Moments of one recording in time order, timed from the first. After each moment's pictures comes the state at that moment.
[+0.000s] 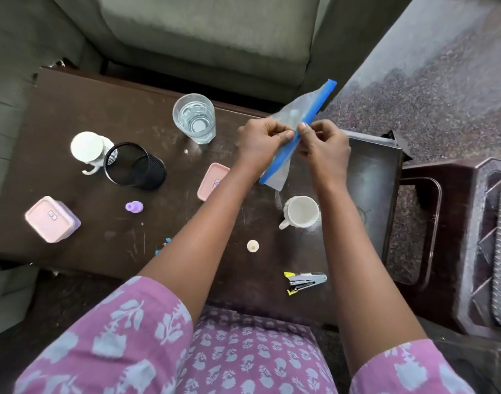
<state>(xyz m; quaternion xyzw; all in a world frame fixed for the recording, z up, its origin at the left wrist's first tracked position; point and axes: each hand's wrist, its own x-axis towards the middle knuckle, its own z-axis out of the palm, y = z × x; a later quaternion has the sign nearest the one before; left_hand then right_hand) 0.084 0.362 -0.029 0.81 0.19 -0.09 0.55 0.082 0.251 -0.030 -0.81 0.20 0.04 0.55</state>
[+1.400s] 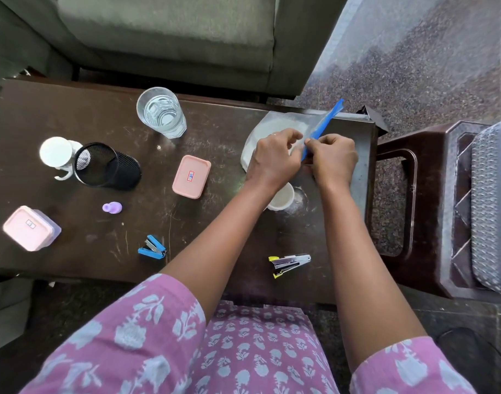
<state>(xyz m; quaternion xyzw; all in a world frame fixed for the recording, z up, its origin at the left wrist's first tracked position) 0.047 0.281 -0.035 0.89 0.05 -0.11 0.44 0.051 0.187 -0.027 -0.82 0.34 0.06 0.46</state>
